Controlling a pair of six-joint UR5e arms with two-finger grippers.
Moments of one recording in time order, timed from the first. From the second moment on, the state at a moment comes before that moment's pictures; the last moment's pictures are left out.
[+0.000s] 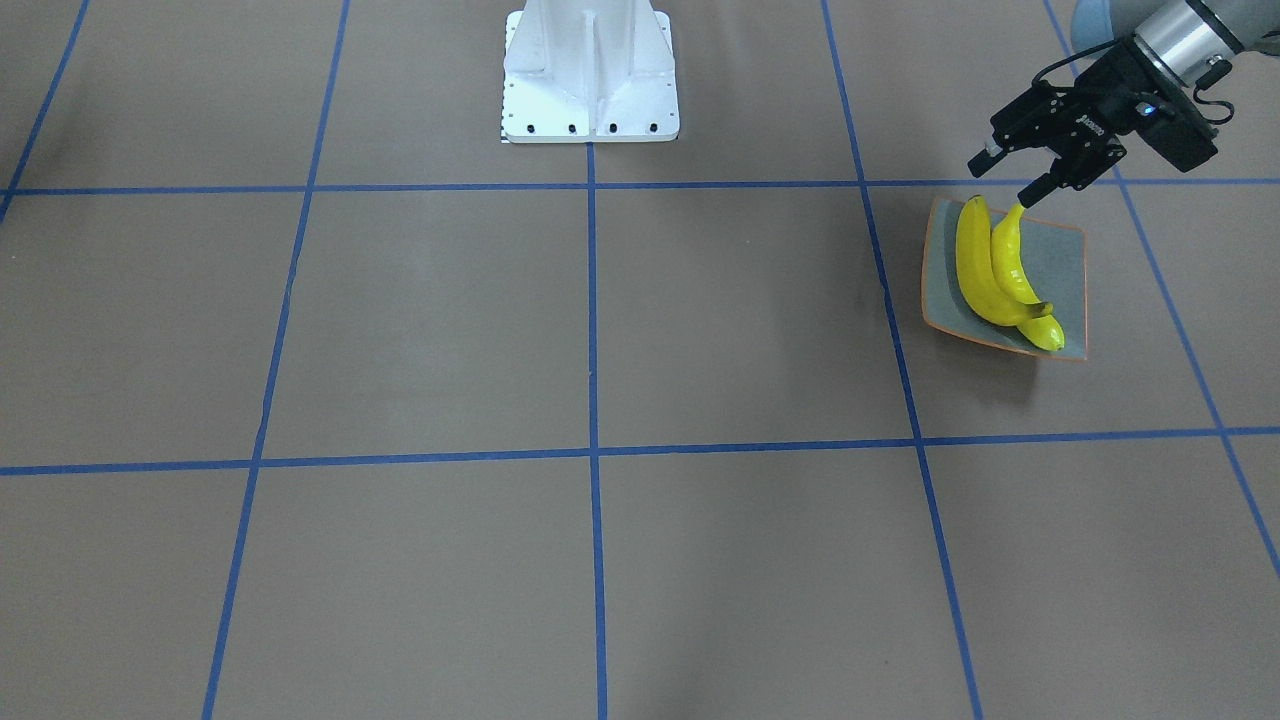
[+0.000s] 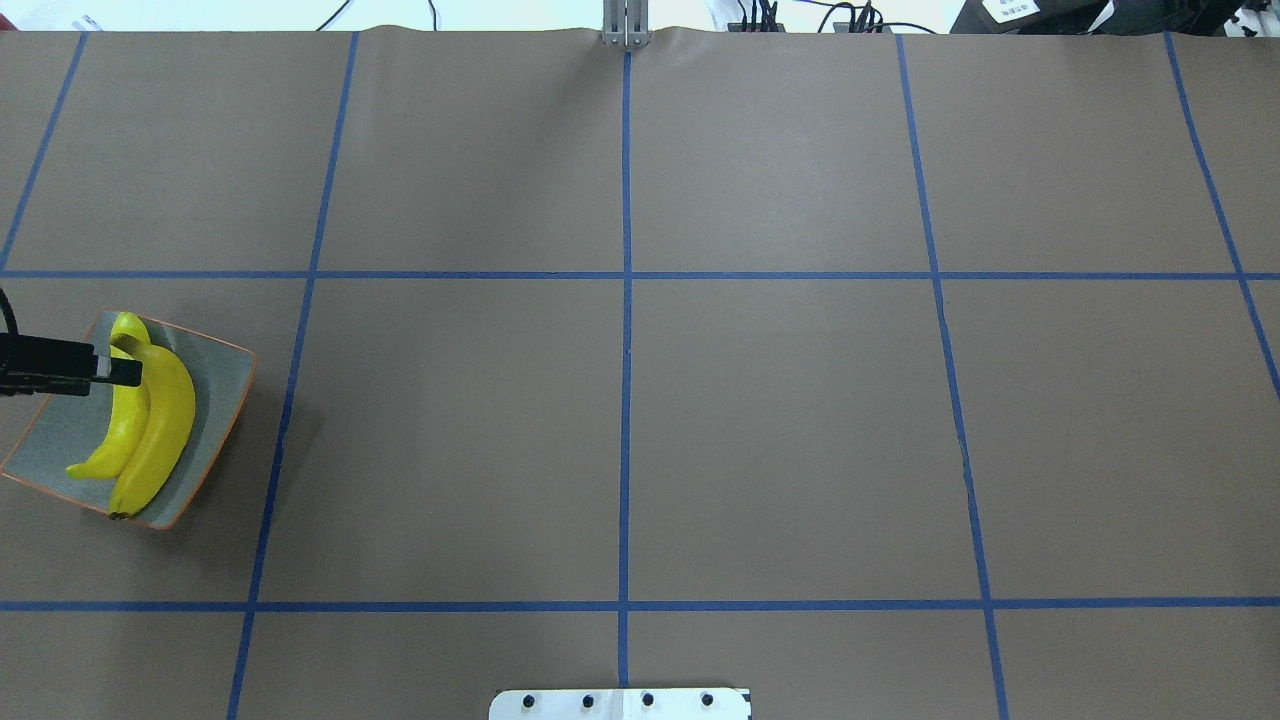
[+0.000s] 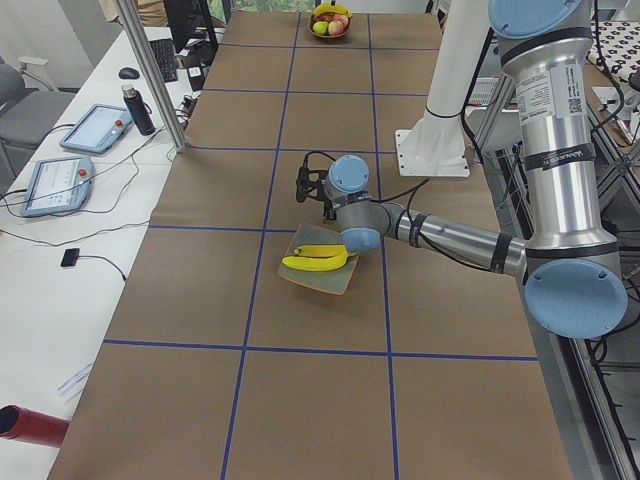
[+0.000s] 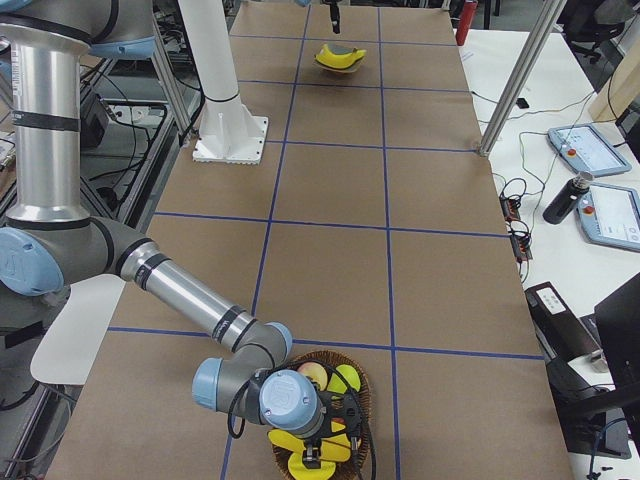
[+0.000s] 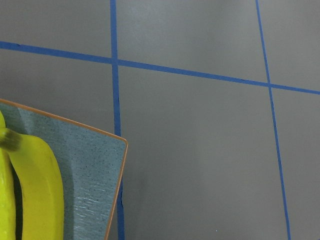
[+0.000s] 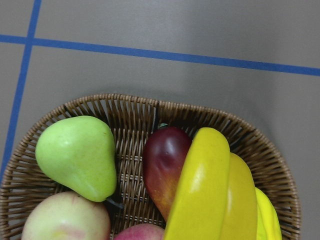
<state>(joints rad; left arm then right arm) -0.98 -1.37 -1.95 -2.64 -2.34 -1.22 1.82 -1.68 1.18 -1.09 2.34 -0.24</state>
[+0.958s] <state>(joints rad) -0.98 -1.39 -1.95 -2.64 -2.34 -1.22 1.76 -1.68 1.18 -1.04 2.31 -0.18</state>
